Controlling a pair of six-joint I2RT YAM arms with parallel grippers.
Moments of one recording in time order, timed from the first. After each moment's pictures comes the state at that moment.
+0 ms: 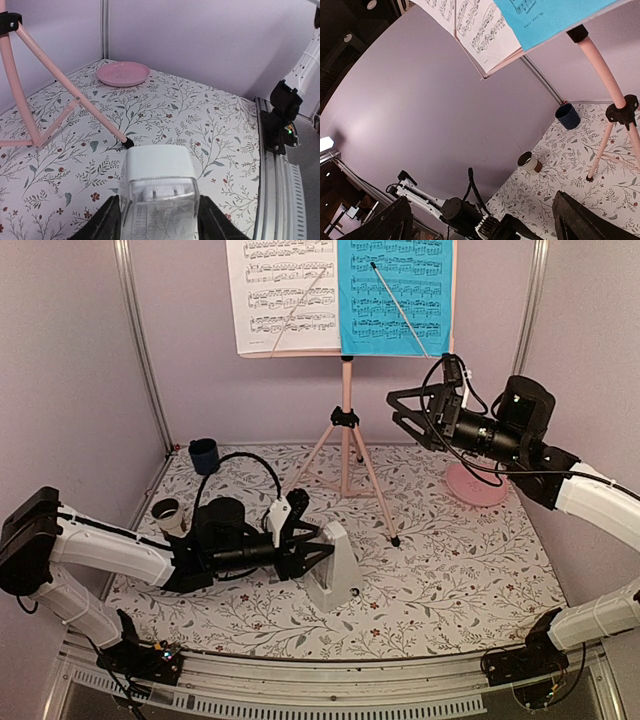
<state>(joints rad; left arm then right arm) -1.00 1.46 0.61 0.65 0.15 -0.09 0.63 1.22 1.11 0.22 -0.50 0.84</state>
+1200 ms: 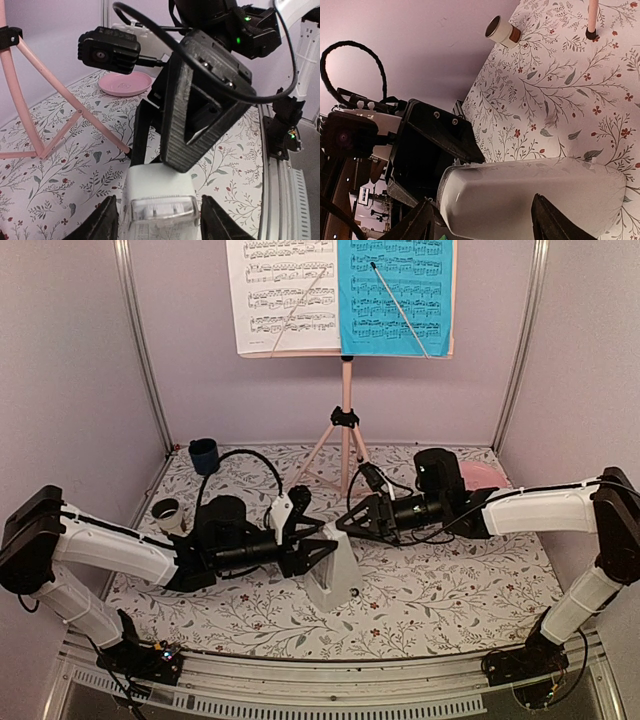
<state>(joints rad) -1.01 1.48 0.62 0.69 0.14 -0.07 0.75 1.58 0.91 0.25 -0.79 0.75</state>
